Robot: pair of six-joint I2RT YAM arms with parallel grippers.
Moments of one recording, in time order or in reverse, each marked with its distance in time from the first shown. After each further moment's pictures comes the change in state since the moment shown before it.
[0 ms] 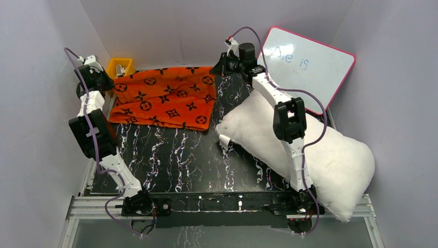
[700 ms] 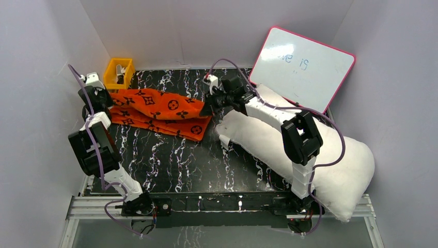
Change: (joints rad) left arm 0.034 -0.257 -0.536 0.351 -0.115 0.084; right arm 0.229 -0.447 -0.691 -0.054 0.021 -0.206
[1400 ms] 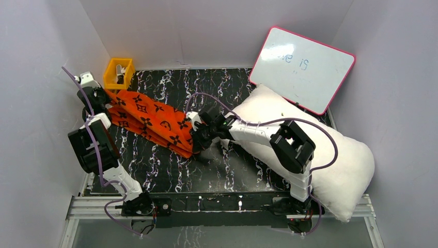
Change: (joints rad) left arm 0.013 0.023 -0.036 0.212 -0.060 -0.080; right arm 0.290 -0.019 -0.201 -0.091 0.134 -0.068
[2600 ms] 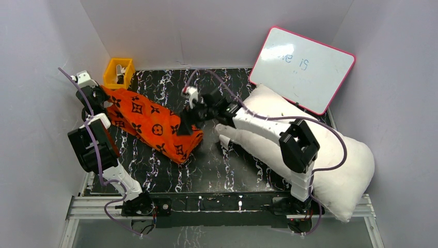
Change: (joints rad) left arm 0.007 0.021 0.000 0.113 -0.004 -0.037; right arm 0.005 -0.019 0.164 0.069 -0.060 0.140
